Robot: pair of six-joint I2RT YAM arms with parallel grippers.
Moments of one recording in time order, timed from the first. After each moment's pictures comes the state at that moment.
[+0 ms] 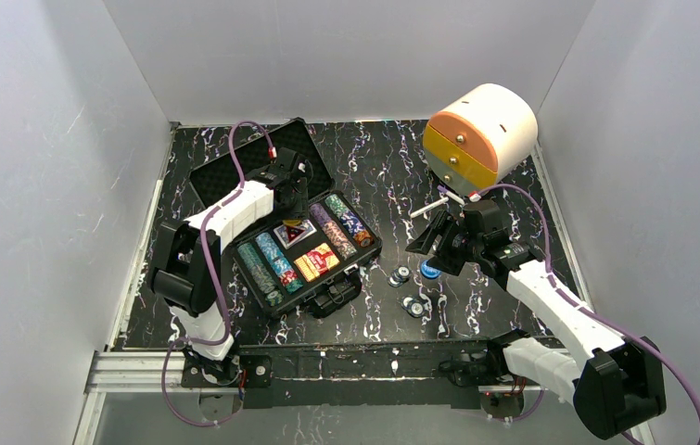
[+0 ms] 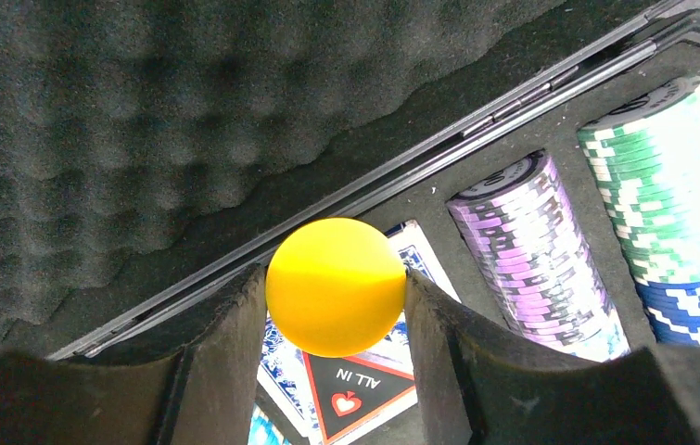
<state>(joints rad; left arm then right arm) -0.41 1.73 1.27 -0.64 -0.23 -0.41 0.41 1.01 0.66 -0.43 -0.28 0.90</state>
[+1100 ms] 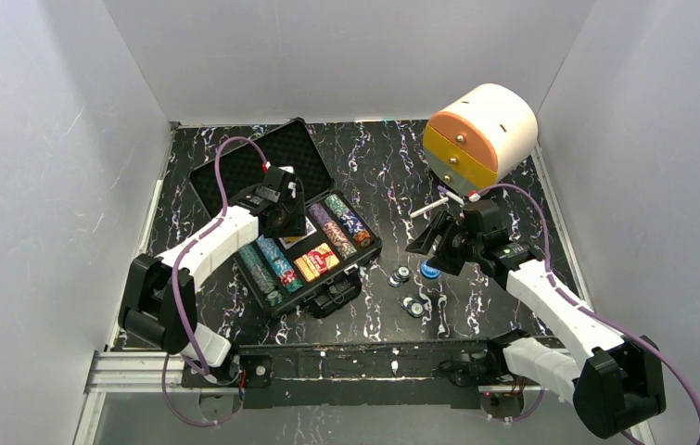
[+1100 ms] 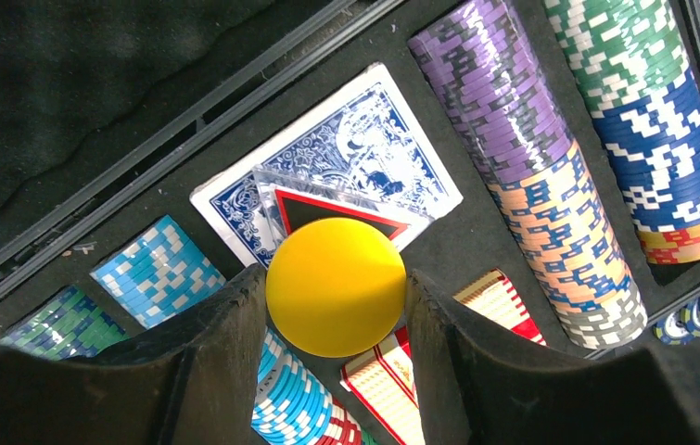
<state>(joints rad) -0.44 1.48 1.05 -0.61 -0.12 -0.42 0.41 1.02 0.66 -0.43 -0.28 0.89</state>
